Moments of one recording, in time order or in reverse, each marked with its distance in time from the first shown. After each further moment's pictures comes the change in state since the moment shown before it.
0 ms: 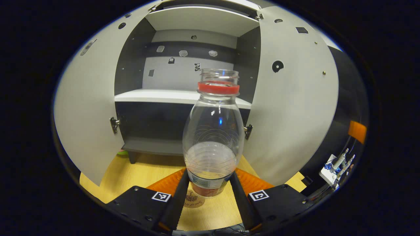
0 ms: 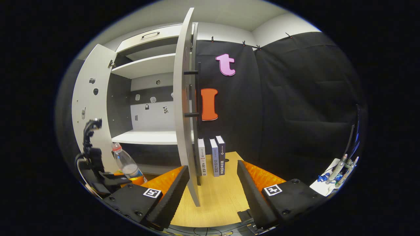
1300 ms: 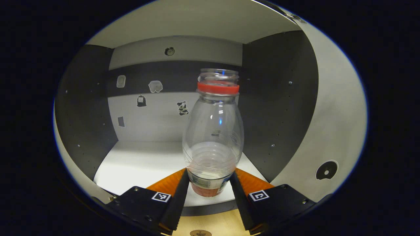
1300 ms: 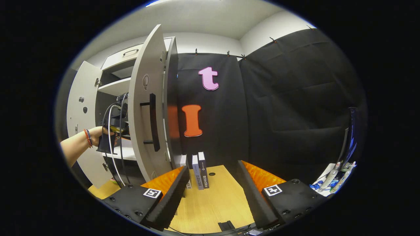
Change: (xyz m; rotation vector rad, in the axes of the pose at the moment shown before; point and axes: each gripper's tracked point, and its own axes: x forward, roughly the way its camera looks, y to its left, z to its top) left arm 0.183 0.000 0.225 0.063 0.026 -0.009; right arm -0.002 -0.100 0.045 0.048 -0.116 -0.071
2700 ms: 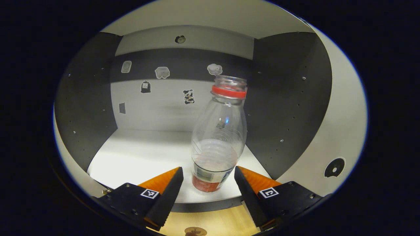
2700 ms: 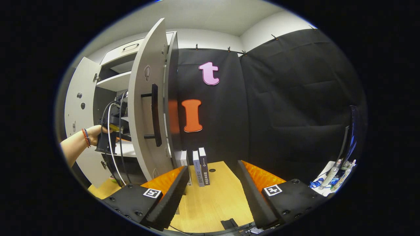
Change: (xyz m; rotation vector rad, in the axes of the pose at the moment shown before) left arm -0.006 0.011 -0.016 -0.060 0.024 0.019; right arm 0.012 0.021 -0.014 -0.005 0.036 -0.007
